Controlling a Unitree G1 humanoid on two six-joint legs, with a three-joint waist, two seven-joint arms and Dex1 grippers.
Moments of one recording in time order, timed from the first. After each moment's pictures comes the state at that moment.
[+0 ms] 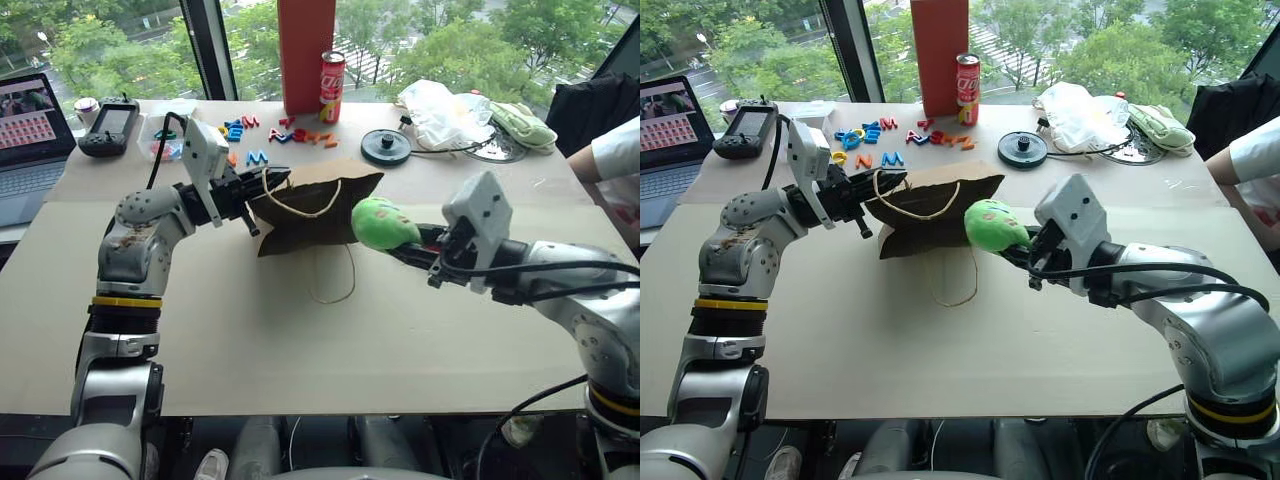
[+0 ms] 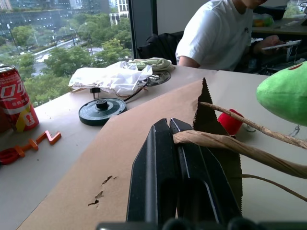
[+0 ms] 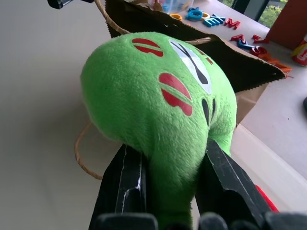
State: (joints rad) left arm -0.73 0.50 0.06 0.15 -0.47 0.38 -0.95; right arm -0.51 -0.70 -0.03 -0.73 0.63 1.10 0.56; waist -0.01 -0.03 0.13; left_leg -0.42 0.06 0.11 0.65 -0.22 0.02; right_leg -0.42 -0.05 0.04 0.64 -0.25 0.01
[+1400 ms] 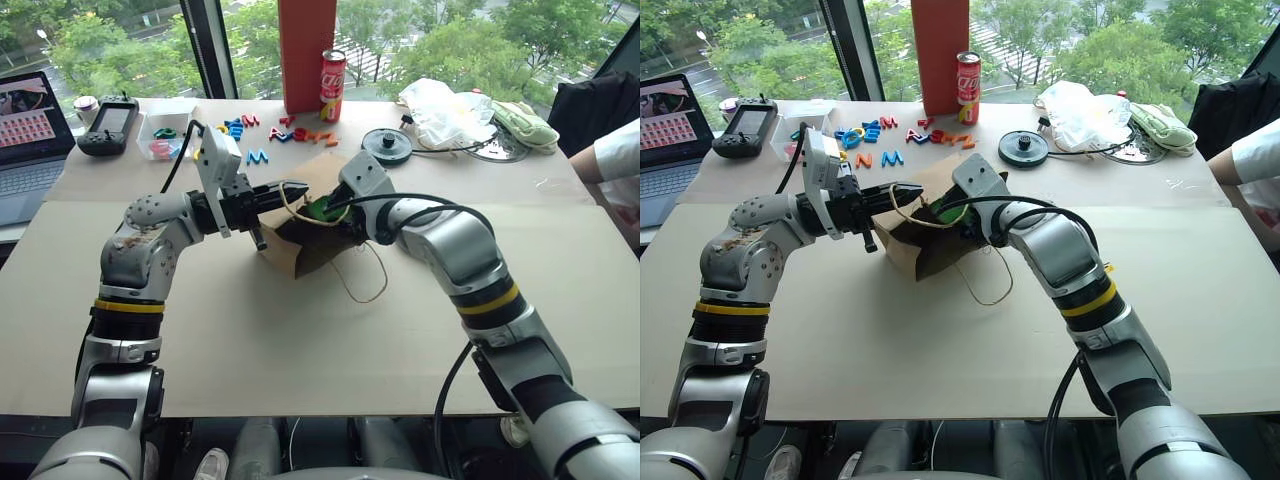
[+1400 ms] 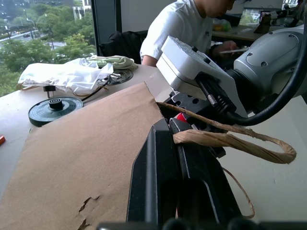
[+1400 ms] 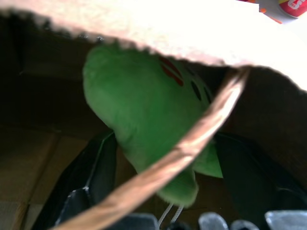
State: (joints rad) left arm -0.69 0.52 0.03 0.07 -0.51 0.46 -1.04; right arm -0.90 -0.34 0.32 -0.05 0.17 1.08 0.35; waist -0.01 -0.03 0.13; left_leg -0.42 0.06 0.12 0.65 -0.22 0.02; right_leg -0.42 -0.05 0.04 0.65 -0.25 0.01
